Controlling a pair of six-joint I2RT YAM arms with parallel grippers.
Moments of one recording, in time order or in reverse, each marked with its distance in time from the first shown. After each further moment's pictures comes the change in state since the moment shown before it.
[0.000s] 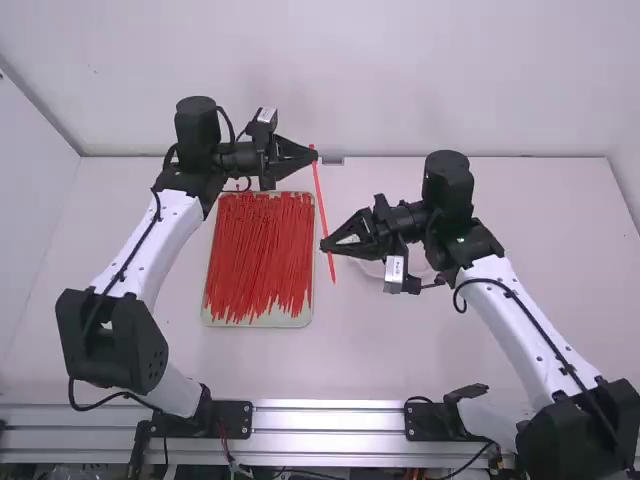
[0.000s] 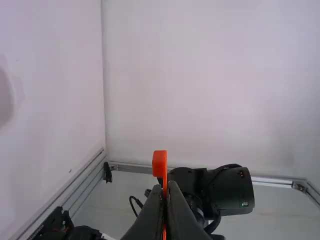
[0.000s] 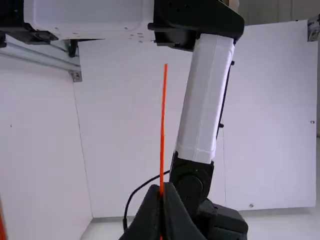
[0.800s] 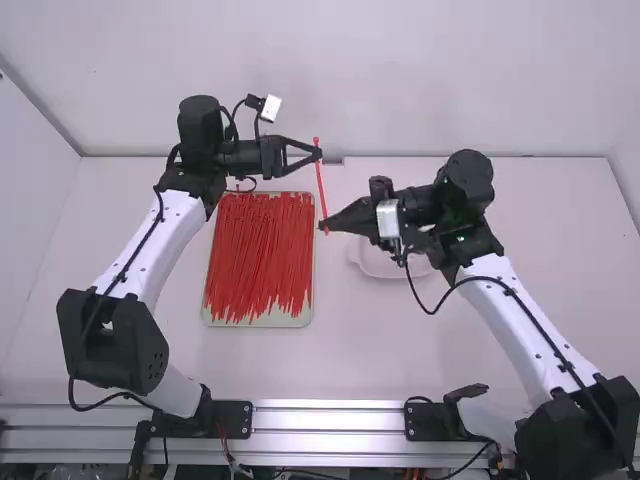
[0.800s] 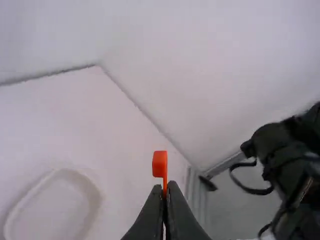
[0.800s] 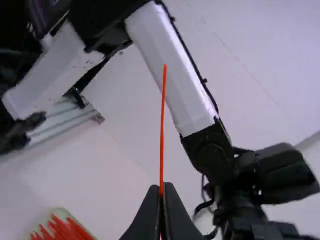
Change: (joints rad) left arm -0.012 0.000 0.000 0.037 -0.037 0.818; right arm -0.003 0.008 0.000 0.465 0.061 1.249
